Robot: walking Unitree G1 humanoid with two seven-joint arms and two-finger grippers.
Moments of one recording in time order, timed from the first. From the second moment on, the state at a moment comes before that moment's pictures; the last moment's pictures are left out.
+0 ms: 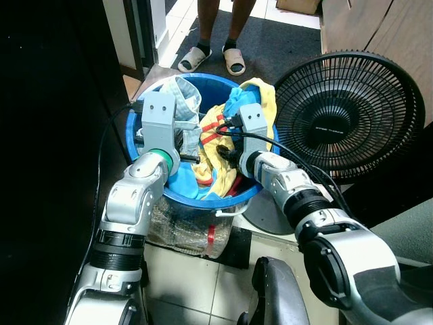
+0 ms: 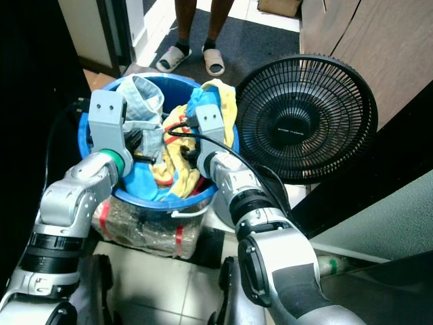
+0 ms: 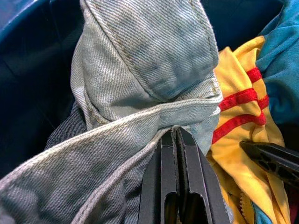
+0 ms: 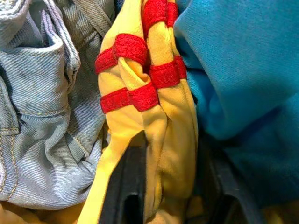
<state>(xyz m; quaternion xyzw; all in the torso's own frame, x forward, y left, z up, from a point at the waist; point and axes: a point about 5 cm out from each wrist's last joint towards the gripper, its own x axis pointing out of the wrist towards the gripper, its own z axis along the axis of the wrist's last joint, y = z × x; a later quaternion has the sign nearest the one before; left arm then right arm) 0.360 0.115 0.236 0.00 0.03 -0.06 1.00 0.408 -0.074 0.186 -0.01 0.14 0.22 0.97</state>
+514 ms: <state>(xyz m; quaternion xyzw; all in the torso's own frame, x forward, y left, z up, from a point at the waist) 0.360 0.115 0.236 0.00 0.03 -0.06 1.00 0.407 -0.068 0.187 0.00 0.14 0.23 0.96</state>
